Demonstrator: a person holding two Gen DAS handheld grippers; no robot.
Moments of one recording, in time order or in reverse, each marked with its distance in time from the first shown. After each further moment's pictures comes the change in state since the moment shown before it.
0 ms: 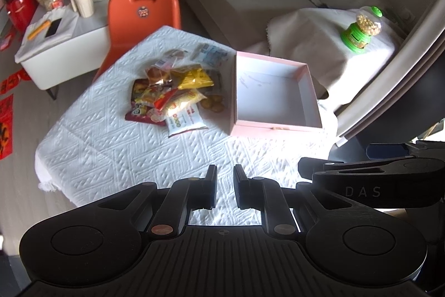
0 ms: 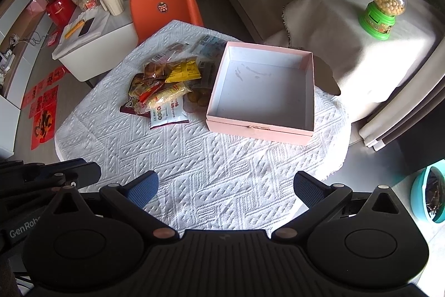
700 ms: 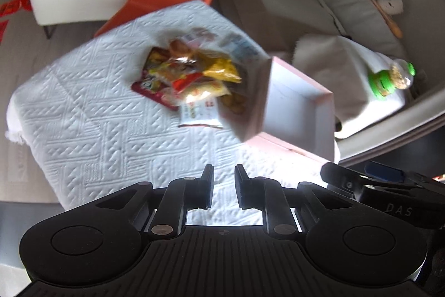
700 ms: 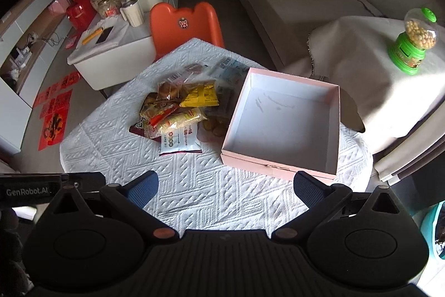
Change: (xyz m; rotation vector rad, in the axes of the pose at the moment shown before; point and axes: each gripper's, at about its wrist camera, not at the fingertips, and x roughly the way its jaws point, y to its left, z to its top) left arm 0.068 0.098 0.003 -0.314 0.040 -0.141; right arm 0.040 0.008 0.030 -0.089 -0.077 0.066
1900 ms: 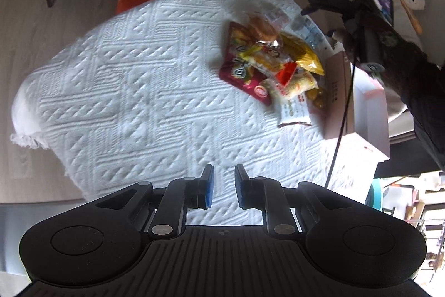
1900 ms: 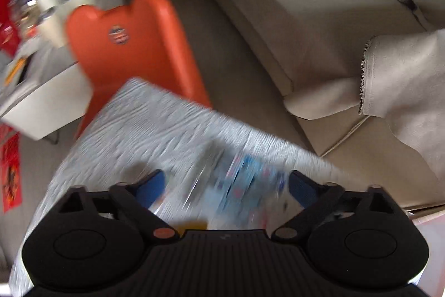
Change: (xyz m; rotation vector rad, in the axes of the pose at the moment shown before) left arm 0.053 0.168 0.037 -0.015 0.151 -0.039; right arm 0.333 0.009 0.229 0.190 0.089 -0.156
